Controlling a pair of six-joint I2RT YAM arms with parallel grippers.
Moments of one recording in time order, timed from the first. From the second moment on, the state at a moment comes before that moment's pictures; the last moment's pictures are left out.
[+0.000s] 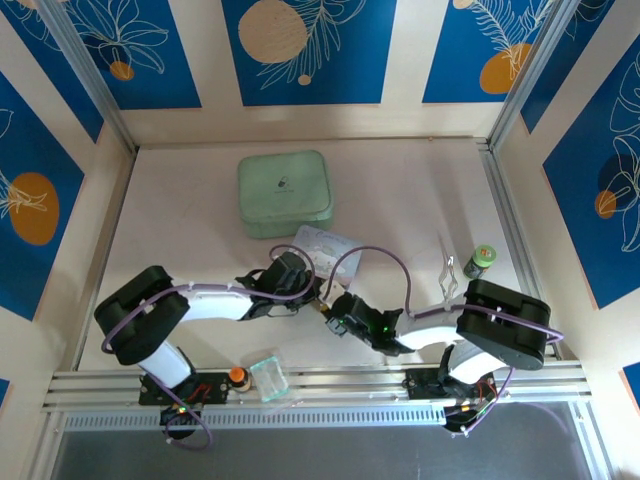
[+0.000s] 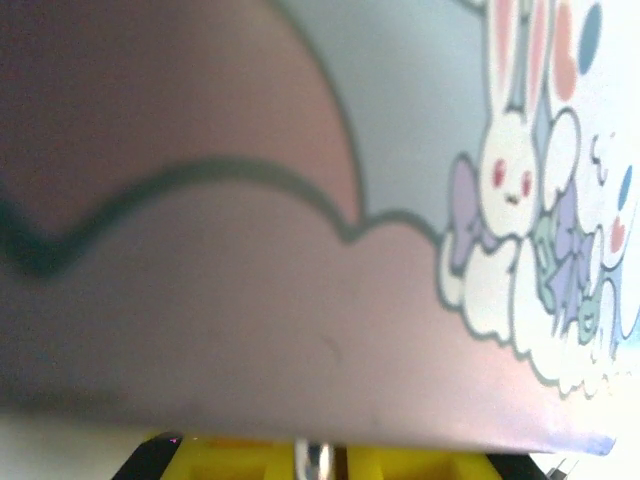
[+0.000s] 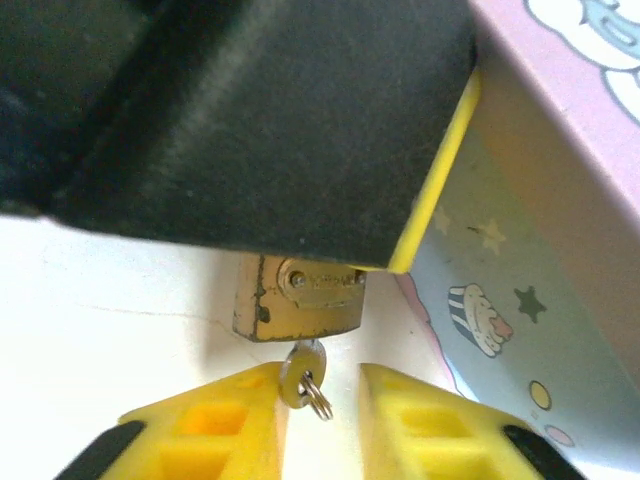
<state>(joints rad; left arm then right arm) -0.89 1.58 0.63 0.21 0.09 -1.22 1.12 1.47 0.37 0.35 0.35 0.14</state>
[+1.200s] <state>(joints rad) -0.87 1.55 0.62 0.17 0.16 -1.13 0.79 1.43 0.32 0.41 -0.38 0.33</state>
